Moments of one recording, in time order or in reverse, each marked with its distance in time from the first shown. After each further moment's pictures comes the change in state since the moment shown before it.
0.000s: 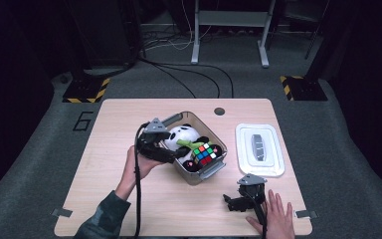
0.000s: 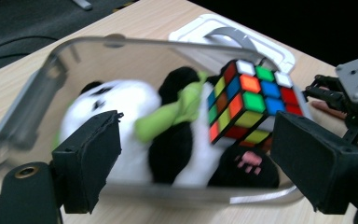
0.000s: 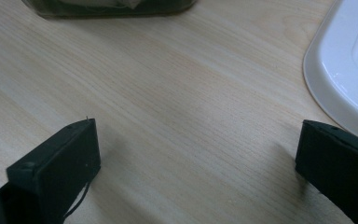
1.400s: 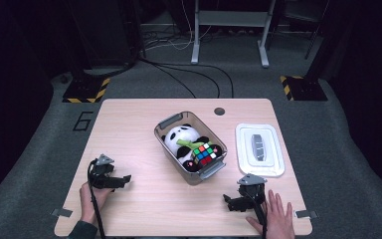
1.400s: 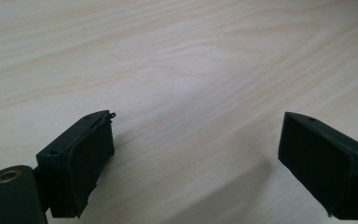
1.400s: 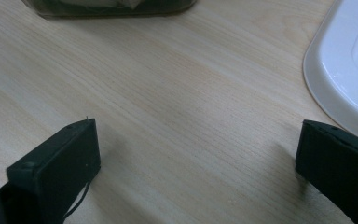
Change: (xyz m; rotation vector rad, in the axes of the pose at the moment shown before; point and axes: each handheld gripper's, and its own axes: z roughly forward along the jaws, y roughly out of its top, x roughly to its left) left arm 0.097 -0.205 -0.026 0.131 0.316 -0.252; right arm 0.000 0.000 0.000 0.000 0.000 0.000
